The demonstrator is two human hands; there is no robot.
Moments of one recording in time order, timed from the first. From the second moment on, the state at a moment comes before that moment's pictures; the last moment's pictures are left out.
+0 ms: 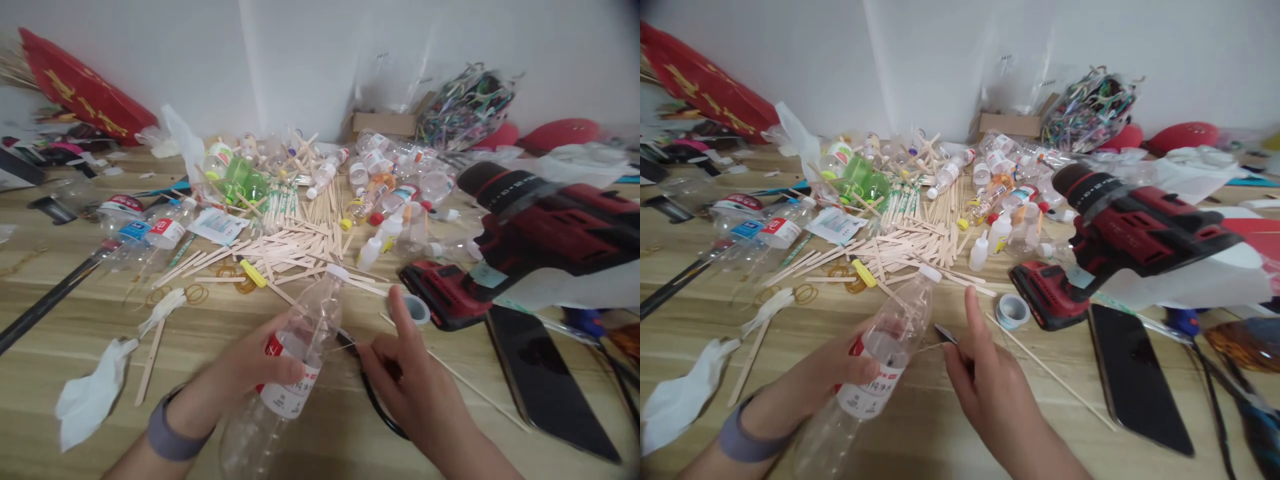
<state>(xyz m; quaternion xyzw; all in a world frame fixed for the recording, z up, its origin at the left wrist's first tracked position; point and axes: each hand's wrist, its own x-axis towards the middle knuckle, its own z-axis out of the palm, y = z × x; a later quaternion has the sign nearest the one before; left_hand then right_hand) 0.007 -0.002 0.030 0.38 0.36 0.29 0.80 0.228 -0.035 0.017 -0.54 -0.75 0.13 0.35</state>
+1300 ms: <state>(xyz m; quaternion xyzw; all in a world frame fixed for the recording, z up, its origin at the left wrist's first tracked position) -0.004 -0.006 0.021 0.38 0.30 0.28 0.83 0.234 -0.031 0.034 -0.48 -0.78 0.35 0.19</state>
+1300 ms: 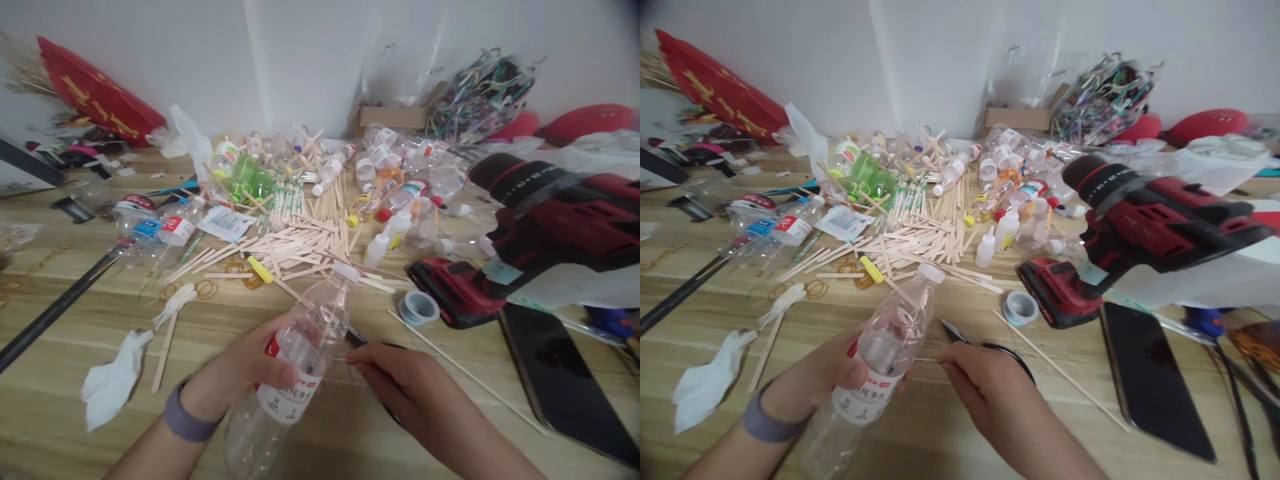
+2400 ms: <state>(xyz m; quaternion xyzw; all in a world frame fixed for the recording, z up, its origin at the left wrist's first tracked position) -0.001 -0.010 0.025 0.39 0.33 0.26 0.82 0.252 -0.027 0.028 -0.55 -0.78 0.03 0.31</state>
